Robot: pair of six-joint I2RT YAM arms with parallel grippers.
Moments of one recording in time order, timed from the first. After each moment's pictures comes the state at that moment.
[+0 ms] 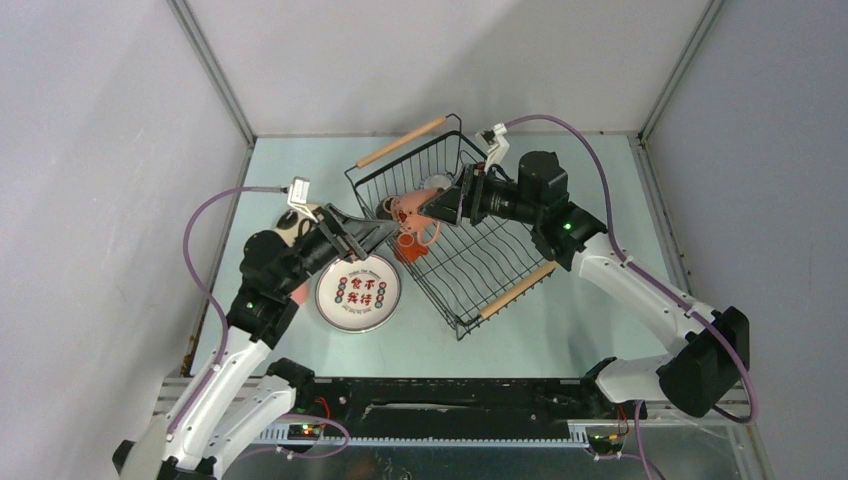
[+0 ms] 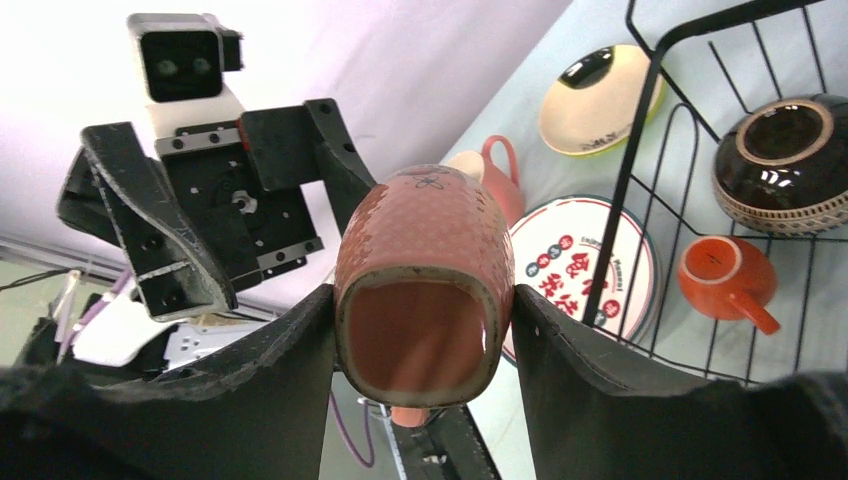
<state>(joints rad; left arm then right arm) -0.41 0.70 0.66 0.17 0.42 -0.95 0.64 1.33 1.17 0.05 -0.56 0.74</state>
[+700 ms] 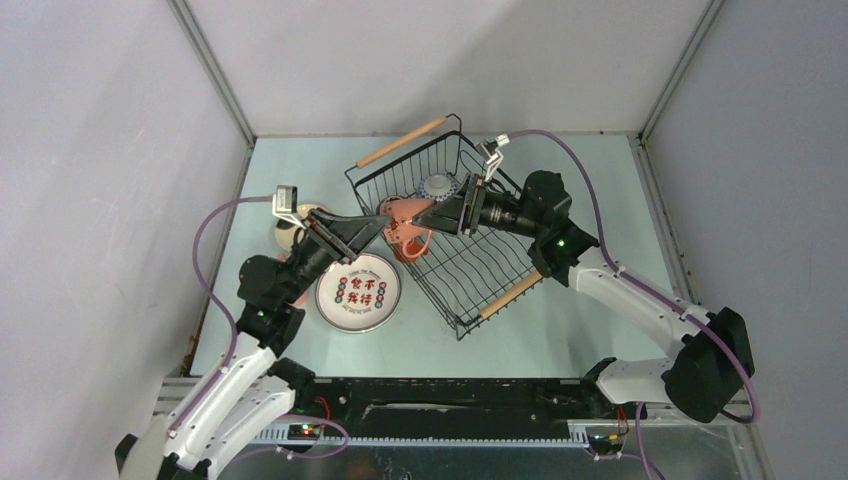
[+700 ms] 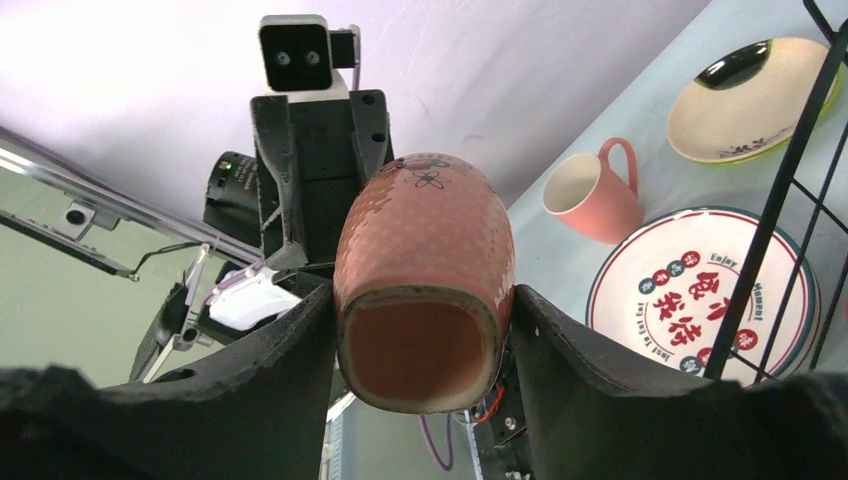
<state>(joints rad) -0.46 0.67 0.54 0.53 0.37 -1.17 0.67 1.29 1.02 0.36 -0.64 0.95</state>
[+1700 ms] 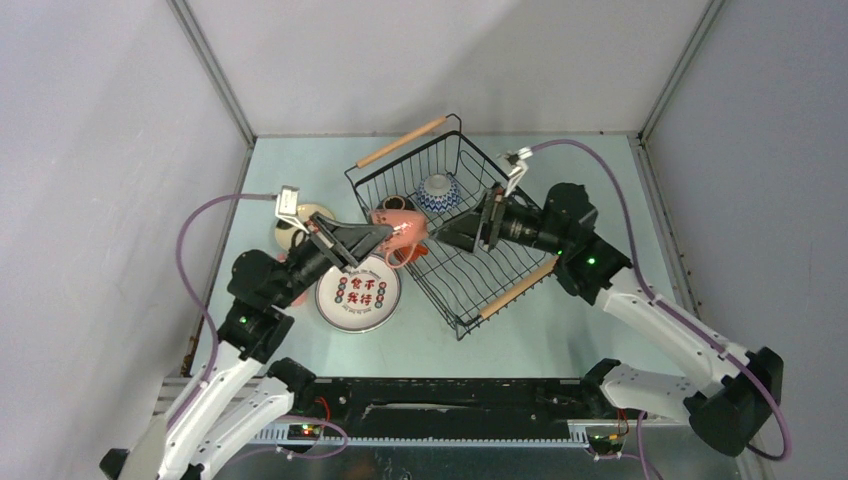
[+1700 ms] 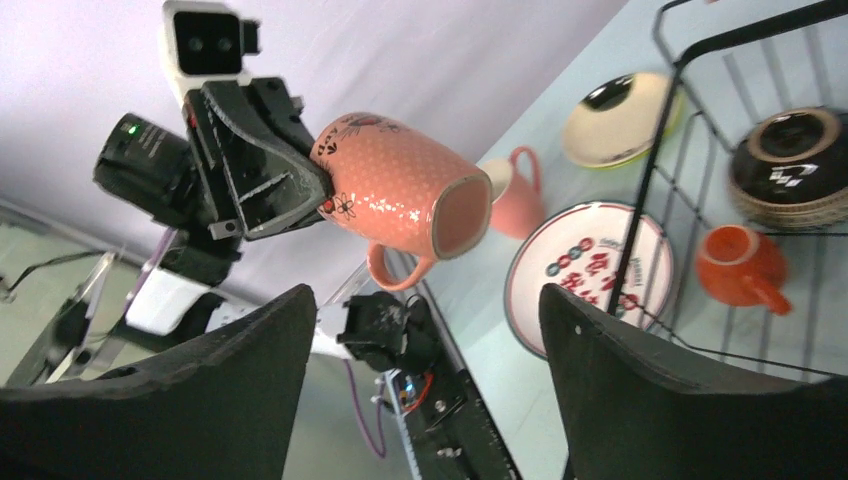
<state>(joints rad) -0.51 0.60 0.71 0.10 0.31 -0.92 0.65 1.08 0.99 0.10 -0.53 0.76</state>
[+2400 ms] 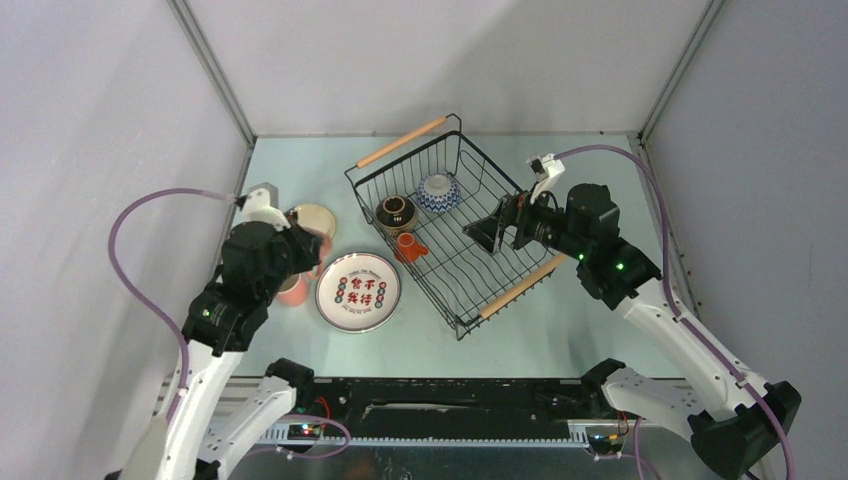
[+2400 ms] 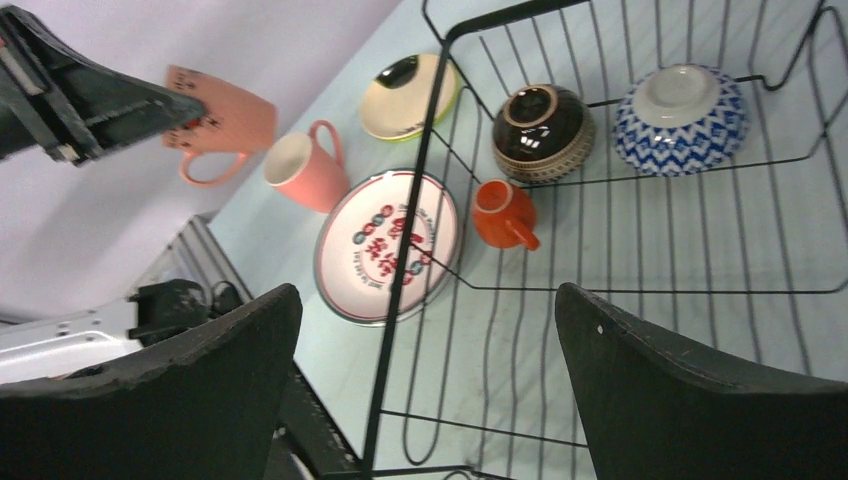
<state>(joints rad) -0.34 0.68 1.00 -0.73 -0.18 -0.49 0.55 1.00 0.99 -0.19 -0.36 0.41</state>
